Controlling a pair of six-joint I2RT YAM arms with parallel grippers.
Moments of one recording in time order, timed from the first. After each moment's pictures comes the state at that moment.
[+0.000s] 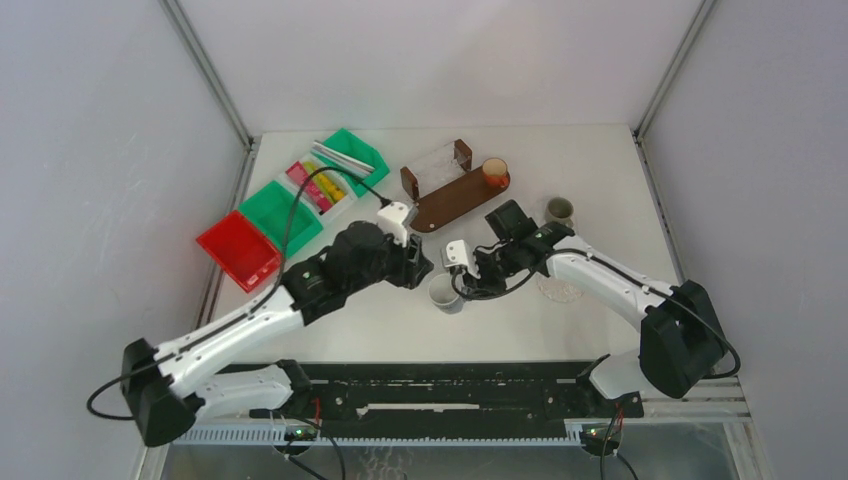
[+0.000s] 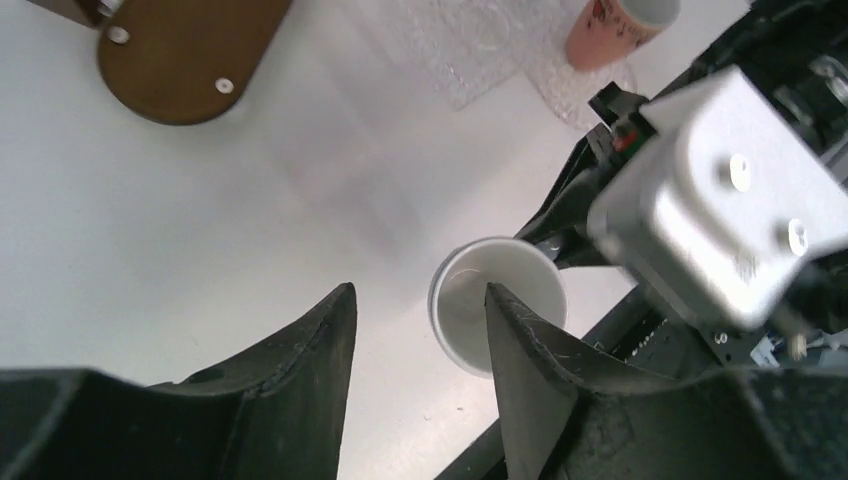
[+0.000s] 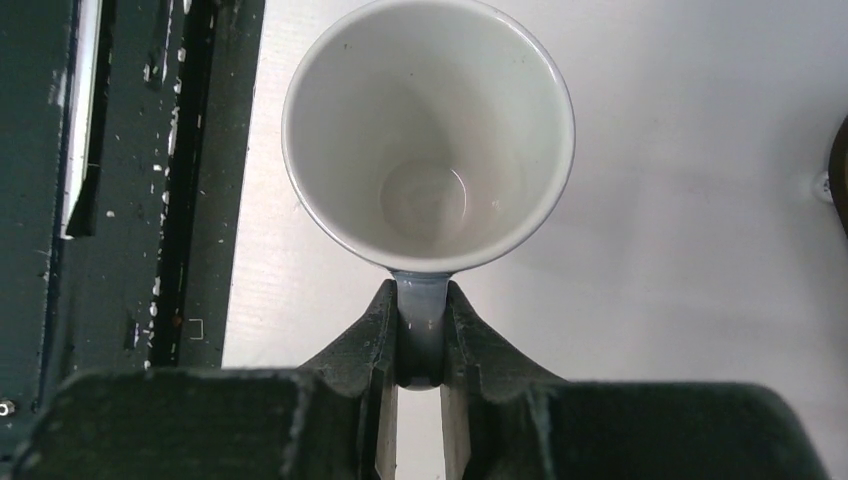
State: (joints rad) left arm -0.87 1.12 0.94 -0.34 -0.06 -0.34; right arm 0.63 1.42 1.01 -0.71 -0.68 -0.93
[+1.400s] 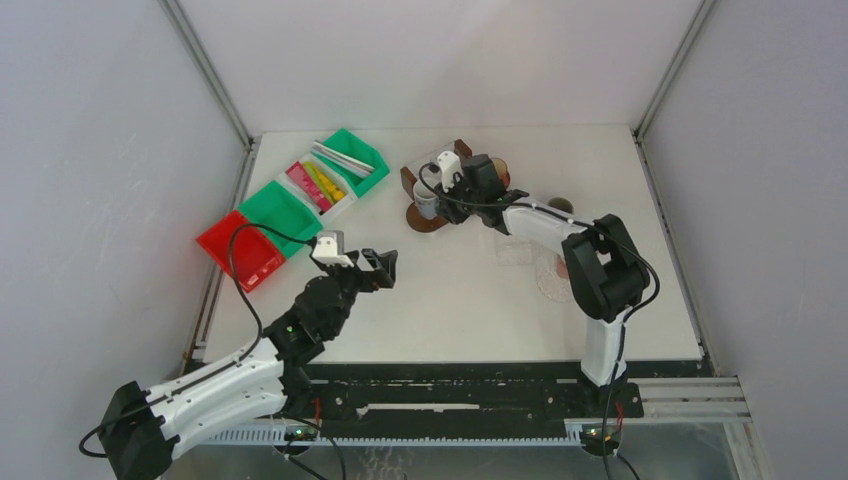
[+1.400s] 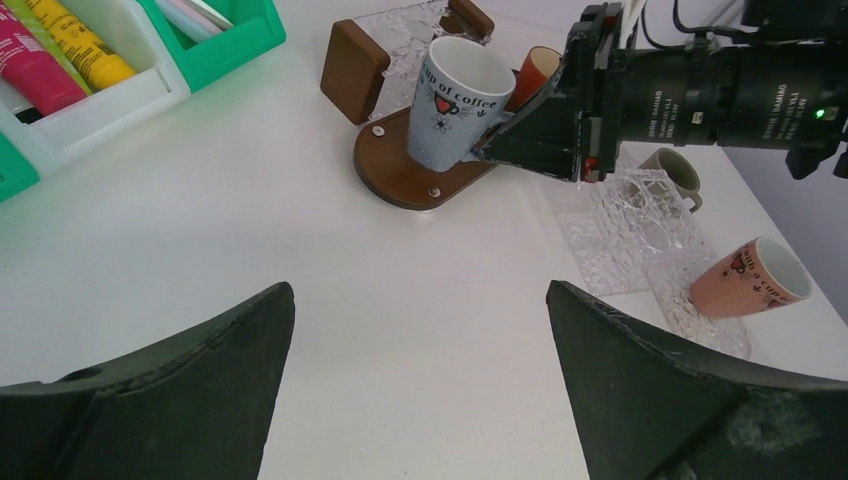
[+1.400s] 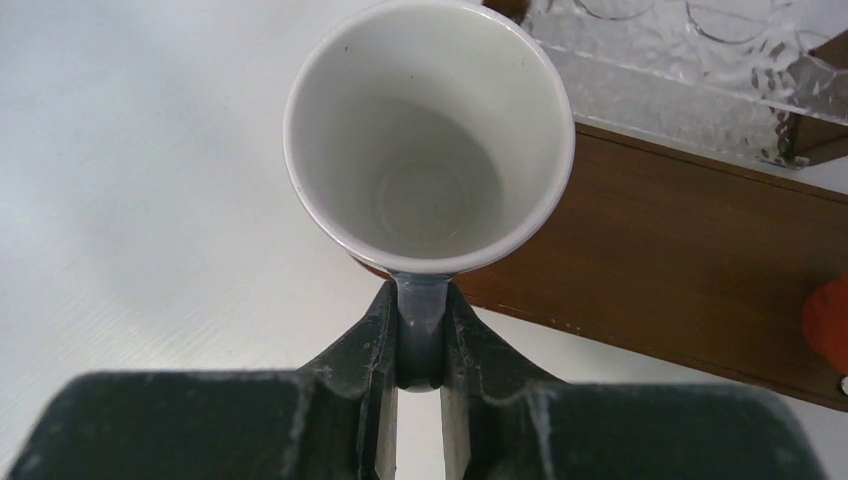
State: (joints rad) left arm -0.84 0.73 0.34 0.28 -0.56 -0.45; right arm 0.53 1.89 1.32 -0.06 -0.28 -0.16
